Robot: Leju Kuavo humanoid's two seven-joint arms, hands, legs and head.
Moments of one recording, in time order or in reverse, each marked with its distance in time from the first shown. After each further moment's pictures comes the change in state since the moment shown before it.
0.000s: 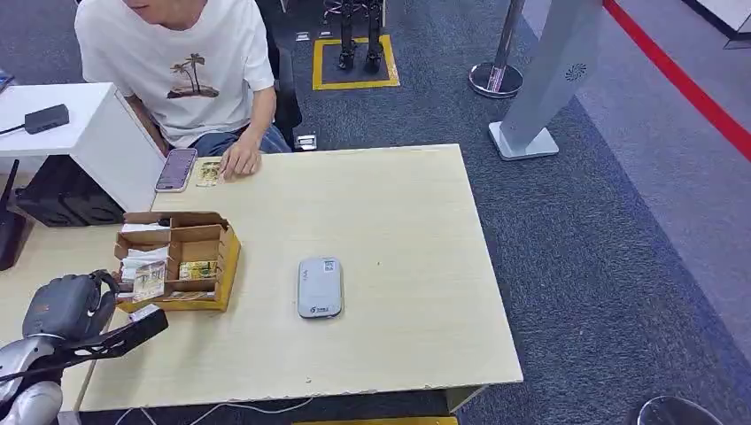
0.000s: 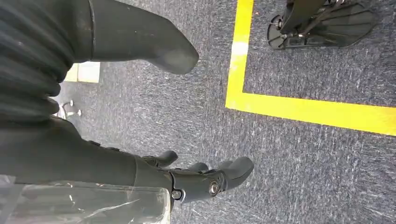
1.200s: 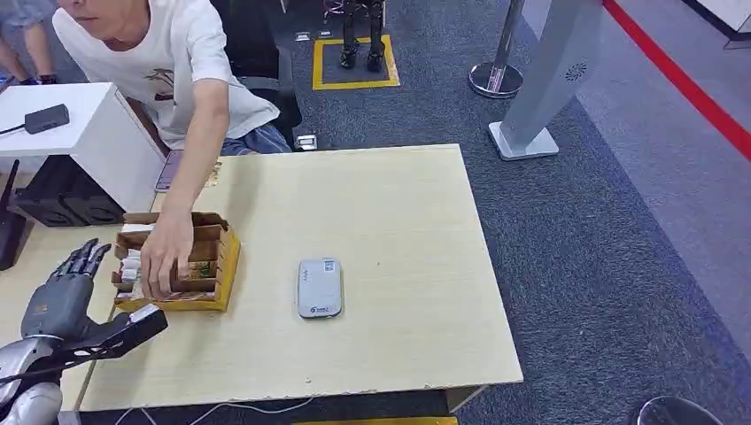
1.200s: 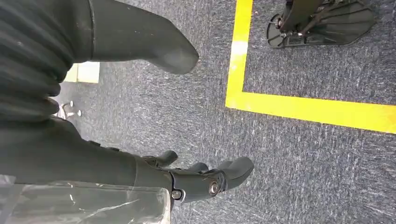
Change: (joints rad) left arm 0.003 0.000 0.002 0.000 -0.008 0.029 -0.017; right arm -0.001 0.000 -0.018 0.000 0.017 0.000 0.002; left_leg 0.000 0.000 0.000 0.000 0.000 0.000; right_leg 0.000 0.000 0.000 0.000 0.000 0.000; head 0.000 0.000
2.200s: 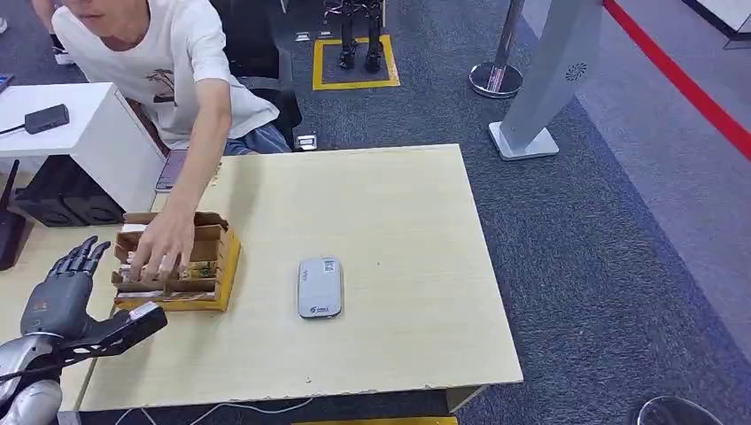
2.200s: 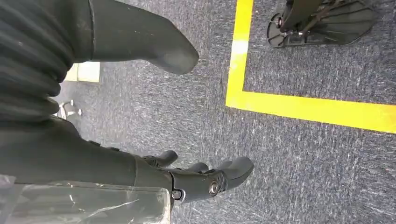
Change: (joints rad) left arm -0.009 -0.001 0.000 0.000 0.003 -0.003 0.000; right arm -0.001 0.000 -0.002 0.000 0.009 0.000 0.003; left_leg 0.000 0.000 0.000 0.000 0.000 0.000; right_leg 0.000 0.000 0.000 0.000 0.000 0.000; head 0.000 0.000
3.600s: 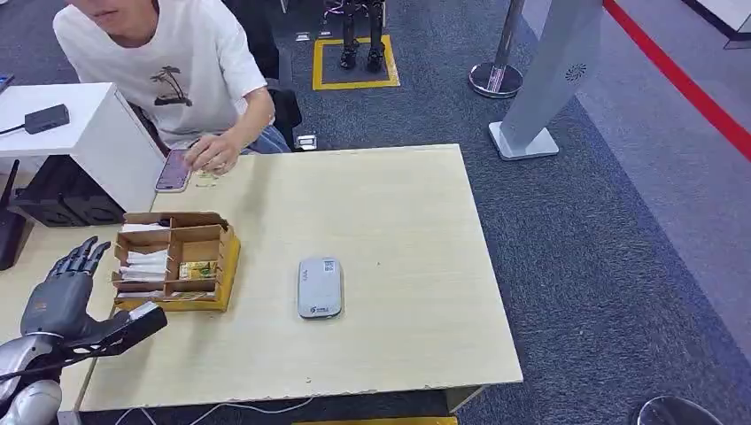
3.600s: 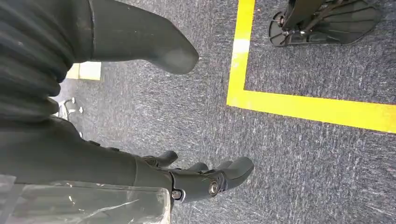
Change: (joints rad) left arm -0.001 0.001 0.000 0.000 0.006 -0.007 0.000; right arm 0.000 0.000 0.000 0.000 0.010 0.001 0.005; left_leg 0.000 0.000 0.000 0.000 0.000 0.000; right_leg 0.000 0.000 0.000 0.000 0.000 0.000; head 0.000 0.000
